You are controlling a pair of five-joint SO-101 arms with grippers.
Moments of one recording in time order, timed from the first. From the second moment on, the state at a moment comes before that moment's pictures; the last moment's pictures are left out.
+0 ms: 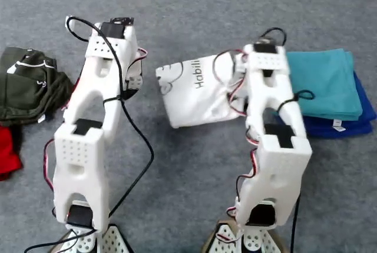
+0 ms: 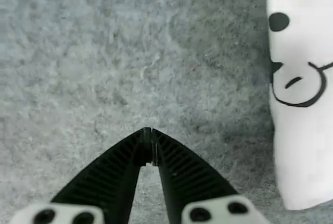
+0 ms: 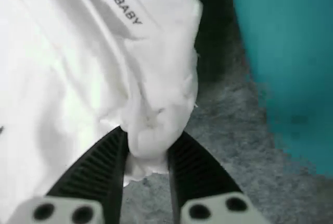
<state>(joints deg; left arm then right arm) 4.8 33.9 -33.1 96.7 3.5 0.5 27.3 -9.7 81.3 -27.1</state>
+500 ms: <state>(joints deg) 4.8 -12.6 45.6 56.5 -0.9 21.3 23.7 -41.1 82.8 -9.5</state>
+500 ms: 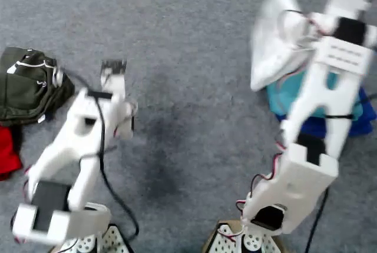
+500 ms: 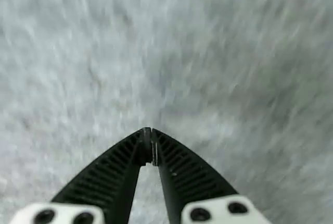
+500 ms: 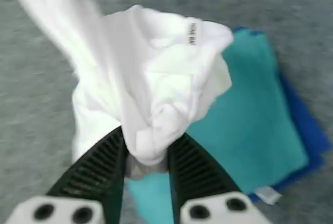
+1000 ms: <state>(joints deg) 0.4 -24.6 55.6 54.5 -3.8 35.6 34.5 -41.3 87.0 3.4</state>
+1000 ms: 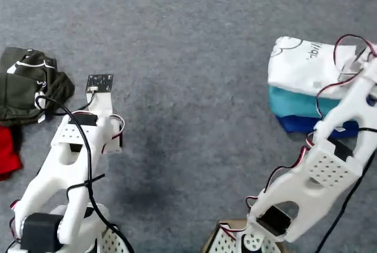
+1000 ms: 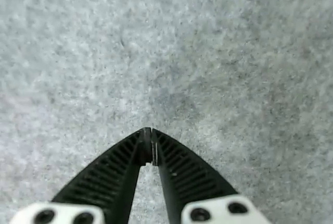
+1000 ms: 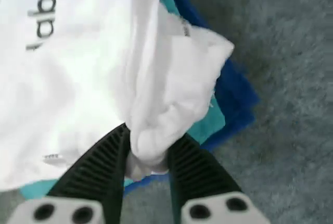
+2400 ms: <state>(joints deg) -42.6 22.0 -0.5 55.5 3.2 32.6 24.2 -64.1 101.5 1.2</state>
